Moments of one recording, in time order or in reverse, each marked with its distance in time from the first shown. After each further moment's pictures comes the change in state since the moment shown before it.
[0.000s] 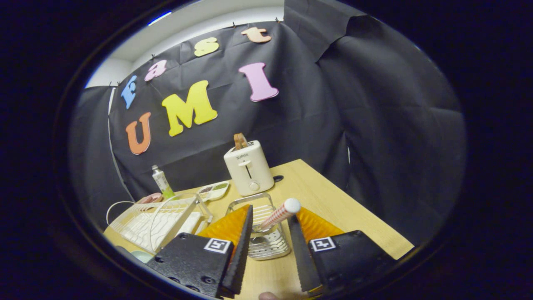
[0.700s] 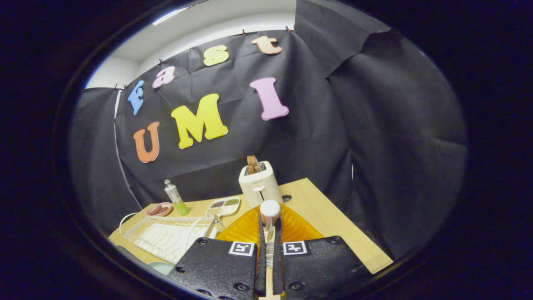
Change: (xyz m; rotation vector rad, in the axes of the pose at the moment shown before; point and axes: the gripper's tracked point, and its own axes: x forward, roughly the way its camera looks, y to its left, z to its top) arm -0.077 0.038 0.098 -0.080 -0.132 -0.003
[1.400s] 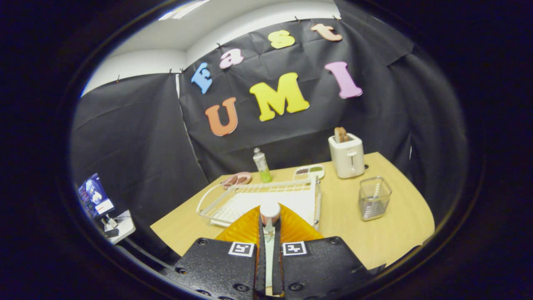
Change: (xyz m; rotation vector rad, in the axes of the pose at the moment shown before) arm -0.128 0.205 -0.121 -0.088 0.302 0.422
